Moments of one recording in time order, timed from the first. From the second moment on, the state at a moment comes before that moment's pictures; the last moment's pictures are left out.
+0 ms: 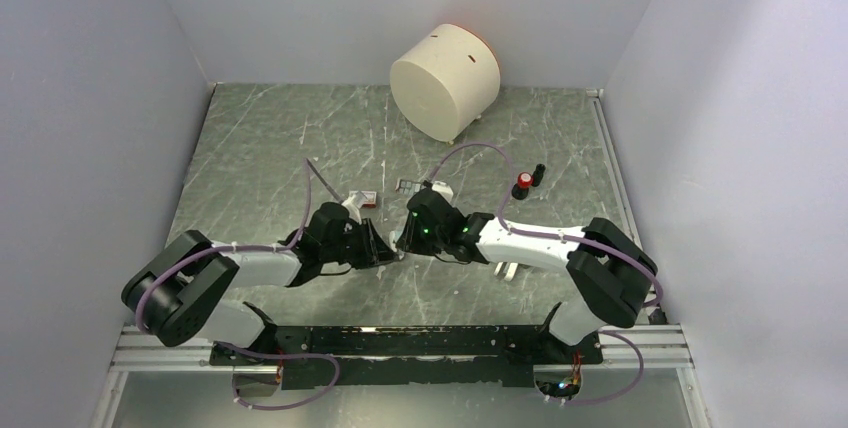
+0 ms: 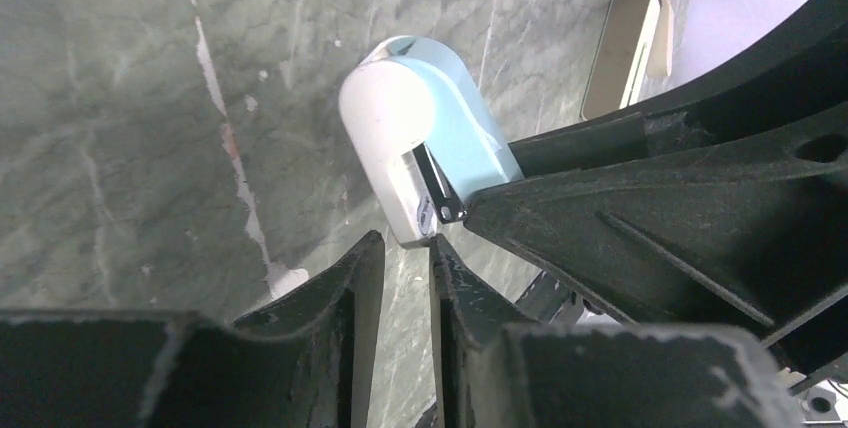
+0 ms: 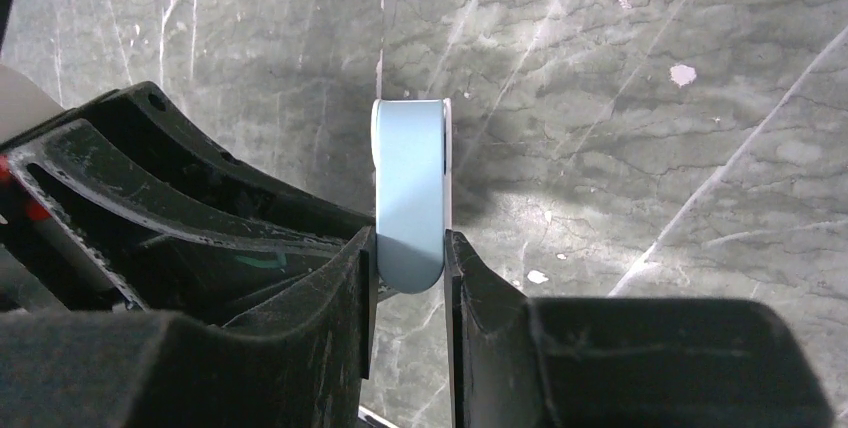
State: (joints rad) left arm -0.67 1.40 0.34 0.44 0.34 -0.96; right arm 0.95 1.54 0.82 -0.13 0.10 0.95
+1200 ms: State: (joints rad) left arm -0.71 1.52 0.36 0.49 0.30 -0.91; right arm 0.84 1.69 1.12 -0.42 0.07 0.67
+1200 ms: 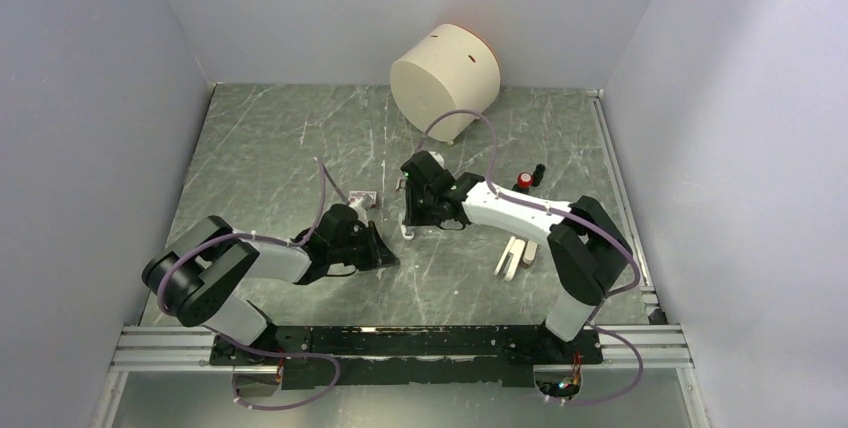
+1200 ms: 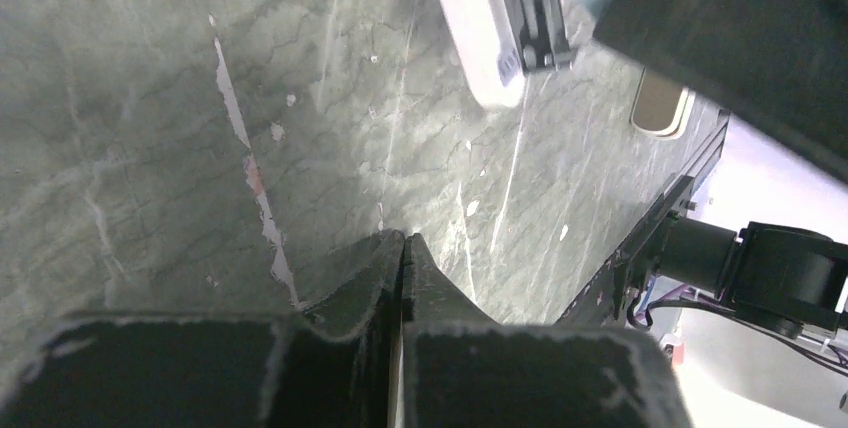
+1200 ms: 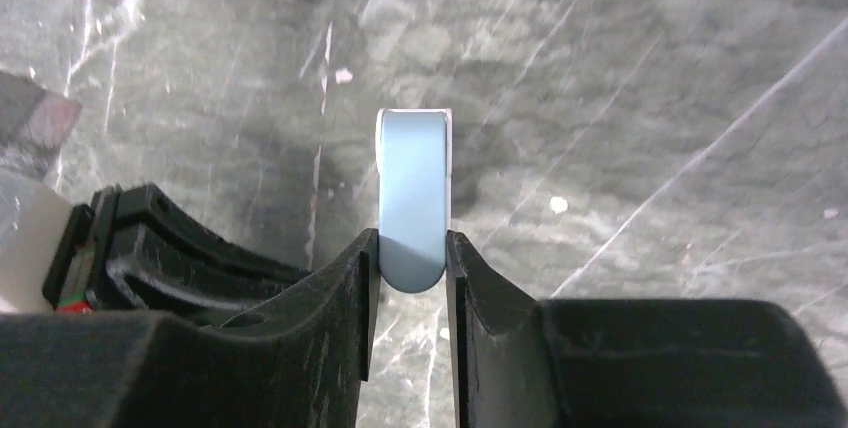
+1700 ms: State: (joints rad) left arm -0.72 1.42 0.35 0.46 0.29 -0.96; right arm 0.82 1.69 1.08 -0.37 0.03 0.67
